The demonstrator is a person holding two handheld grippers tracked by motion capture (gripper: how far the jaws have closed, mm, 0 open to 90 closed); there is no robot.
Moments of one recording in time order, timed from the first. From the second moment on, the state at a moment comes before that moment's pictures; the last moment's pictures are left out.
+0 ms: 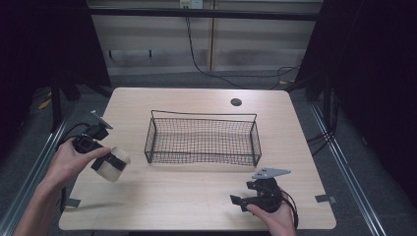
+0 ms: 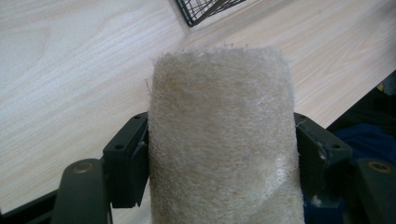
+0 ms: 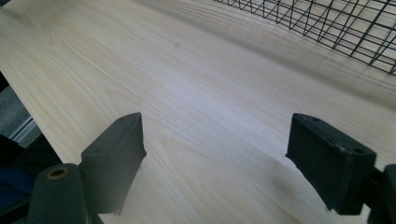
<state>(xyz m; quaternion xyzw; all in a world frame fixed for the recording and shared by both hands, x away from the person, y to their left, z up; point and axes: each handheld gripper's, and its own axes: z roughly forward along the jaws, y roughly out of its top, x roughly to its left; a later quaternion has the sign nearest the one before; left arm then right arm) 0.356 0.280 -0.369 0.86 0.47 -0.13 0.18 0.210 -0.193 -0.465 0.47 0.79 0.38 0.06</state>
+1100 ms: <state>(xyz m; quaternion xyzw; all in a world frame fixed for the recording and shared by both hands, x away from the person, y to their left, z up) 0.373 0.249 -0.316 0.86 0.46 -0.12 0.19 0.210 -0.193 -0.465 0.47 0.79 0.38 0.06</state>
